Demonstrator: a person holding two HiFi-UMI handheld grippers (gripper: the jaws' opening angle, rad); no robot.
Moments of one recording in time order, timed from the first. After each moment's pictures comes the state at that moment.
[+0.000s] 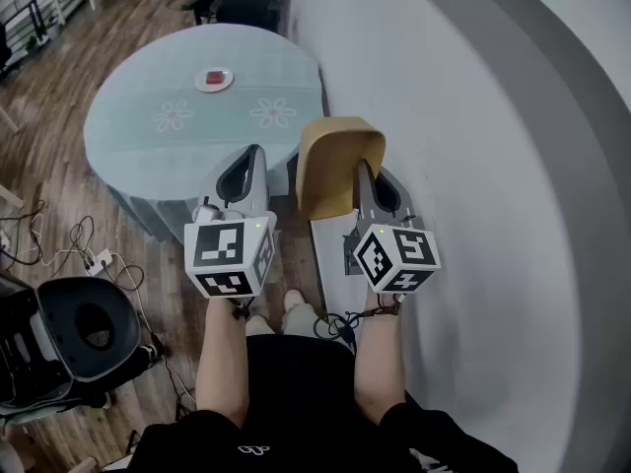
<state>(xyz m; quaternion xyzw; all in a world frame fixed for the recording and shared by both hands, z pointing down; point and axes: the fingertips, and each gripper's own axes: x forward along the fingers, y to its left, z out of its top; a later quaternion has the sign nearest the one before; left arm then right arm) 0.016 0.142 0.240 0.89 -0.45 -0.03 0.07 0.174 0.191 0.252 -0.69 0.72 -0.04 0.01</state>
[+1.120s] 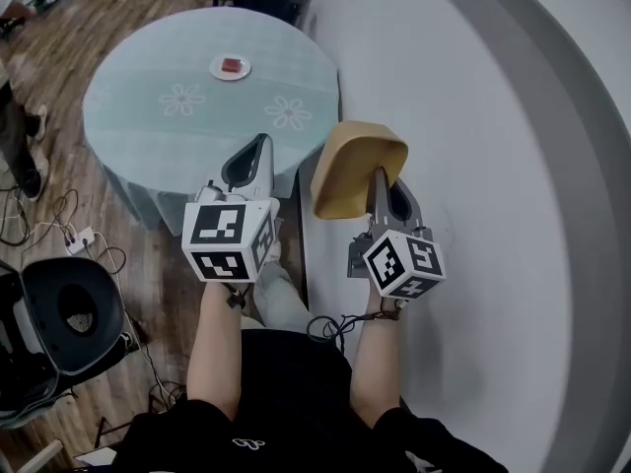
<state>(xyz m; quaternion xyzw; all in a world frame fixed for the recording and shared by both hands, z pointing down) -0.033 0.074 0.257 0.88 -0.45 -0.06 0.13 0.149 0.135 0.257 -0.69 0.72 -0.04 0.00</state>
